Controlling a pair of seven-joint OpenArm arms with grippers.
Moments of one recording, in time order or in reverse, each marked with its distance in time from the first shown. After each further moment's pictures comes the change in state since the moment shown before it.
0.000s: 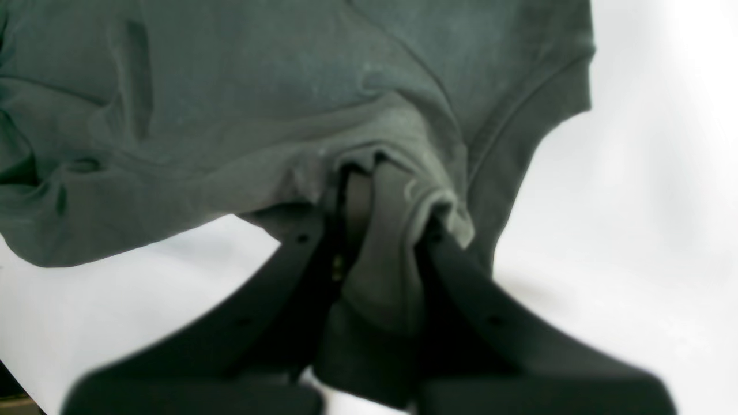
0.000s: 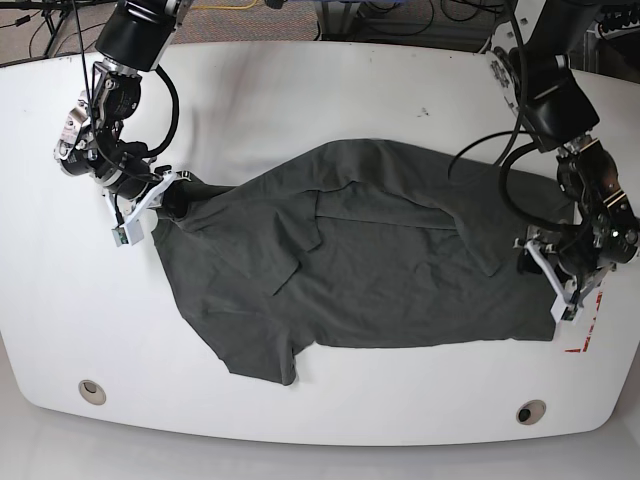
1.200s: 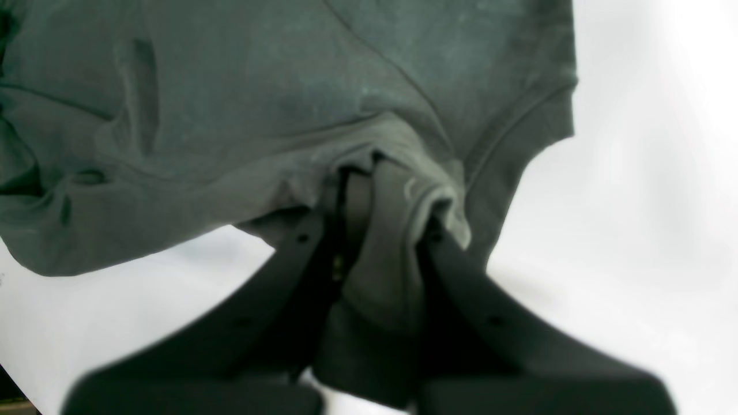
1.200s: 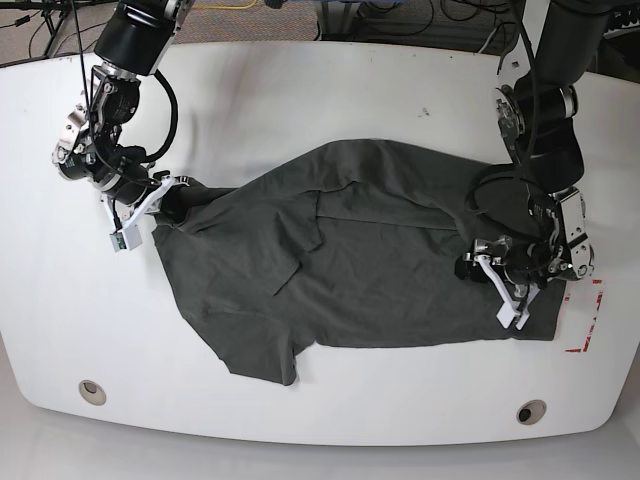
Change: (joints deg) left arm -9.7 -1.4 7.5 -34.6 -0.5 0.0 -17.8; right arm 1.0 0.2 0.0 0.0 0.0 0.0 0.0
